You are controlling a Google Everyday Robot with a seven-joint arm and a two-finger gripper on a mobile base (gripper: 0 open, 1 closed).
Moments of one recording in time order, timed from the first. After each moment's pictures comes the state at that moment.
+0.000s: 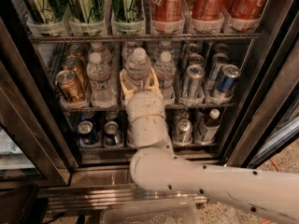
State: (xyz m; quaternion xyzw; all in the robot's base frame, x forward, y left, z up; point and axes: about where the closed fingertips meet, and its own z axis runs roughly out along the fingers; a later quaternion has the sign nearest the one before) arm 0.593 0.007 0.914 -0.07 0.58 0.01 0.81
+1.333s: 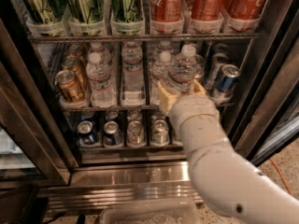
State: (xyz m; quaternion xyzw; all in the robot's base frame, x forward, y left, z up) arm 0.538 -0.094 0.919 -0.04 0.71 0.02 0.71
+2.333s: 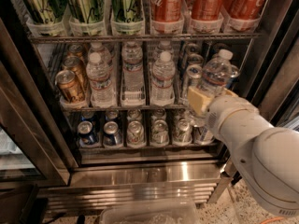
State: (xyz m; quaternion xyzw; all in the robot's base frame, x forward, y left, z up) arm 0.525 -0.158 0.901 -0.02 0.78 0.08 0.62
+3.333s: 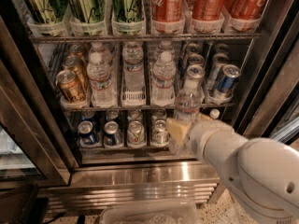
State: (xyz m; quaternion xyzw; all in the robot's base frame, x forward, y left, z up) arm 0.497 -0.108 0.829 -0.11 0.83 0.11 0.54
